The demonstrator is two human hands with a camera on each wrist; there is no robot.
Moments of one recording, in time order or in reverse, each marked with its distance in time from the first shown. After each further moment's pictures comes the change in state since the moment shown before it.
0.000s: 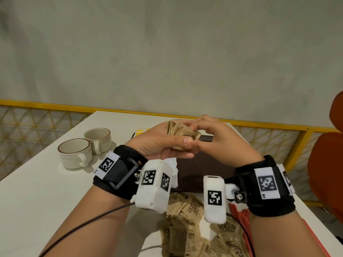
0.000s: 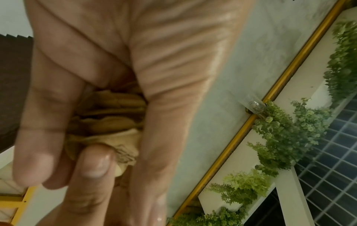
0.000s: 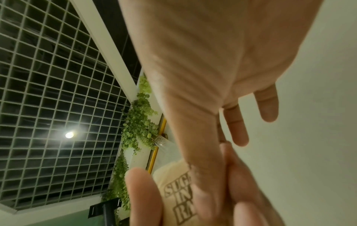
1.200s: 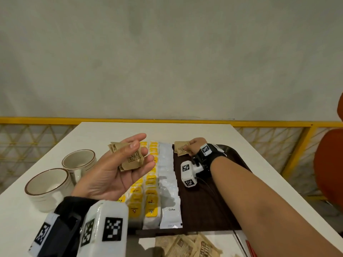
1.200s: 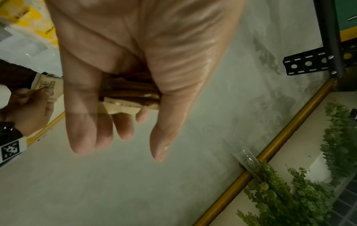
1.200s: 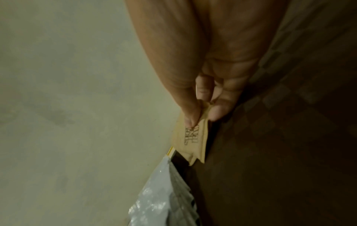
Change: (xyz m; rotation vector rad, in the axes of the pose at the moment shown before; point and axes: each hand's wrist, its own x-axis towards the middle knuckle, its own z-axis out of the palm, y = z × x) left_hand -0.012 -0.003 -0.078 -0.378 0.411 0.165; right_hand 0.154 0.216 0.090 0.226 0.117 0.871
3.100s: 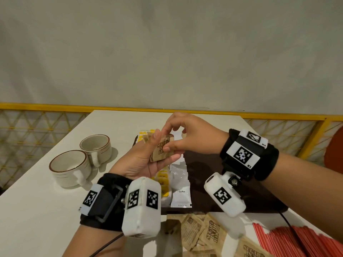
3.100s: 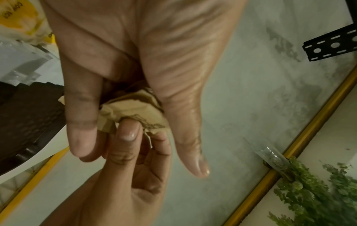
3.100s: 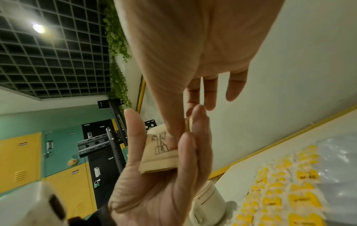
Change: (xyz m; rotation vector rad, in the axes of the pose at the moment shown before) left_hand 0.001 -0.024 0.013 0.076 0.080 -0.104; right_hand -0.182 -0.095 -0.027 -0.321 -0.362 -0.910
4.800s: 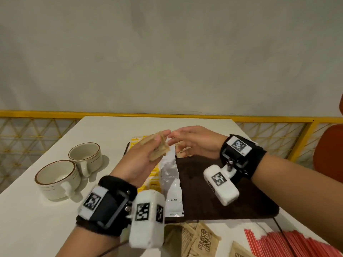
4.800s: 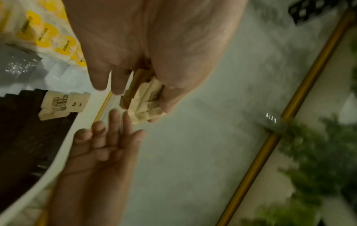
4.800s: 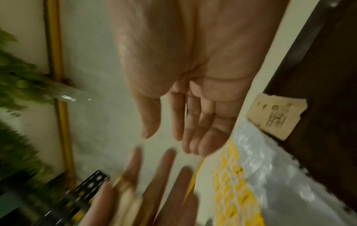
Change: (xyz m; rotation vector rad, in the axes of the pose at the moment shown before) left_hand 0.023 -0.003 0.008 0.278 0.064 0.096; right_hand -0.001 0.062 -0.009 0.869 -0.052 0.466
